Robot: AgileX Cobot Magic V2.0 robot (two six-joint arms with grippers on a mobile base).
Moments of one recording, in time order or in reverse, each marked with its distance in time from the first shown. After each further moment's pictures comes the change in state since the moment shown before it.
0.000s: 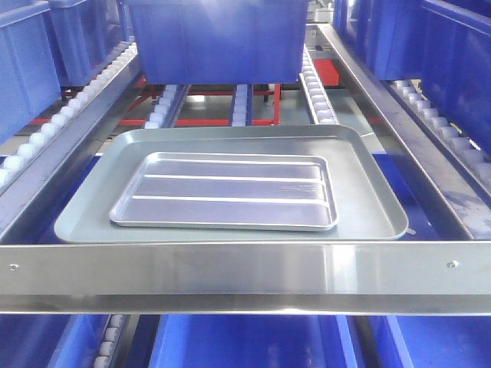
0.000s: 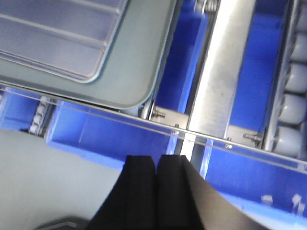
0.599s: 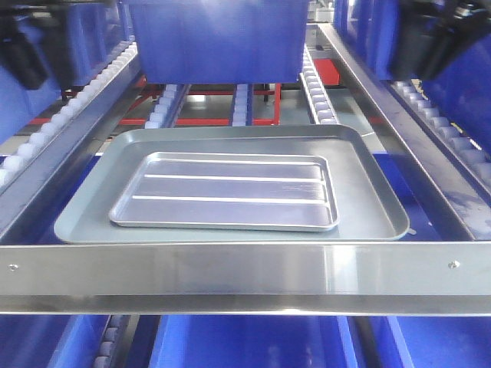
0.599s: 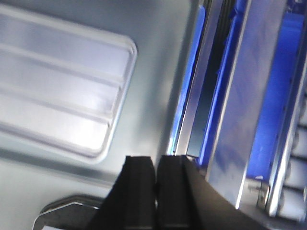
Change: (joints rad) left arm 0.000 0.711 -0.707 0.000 0.365 0.000; right arm 0.000 0.564 -0.620 0.005 0.303 0.030
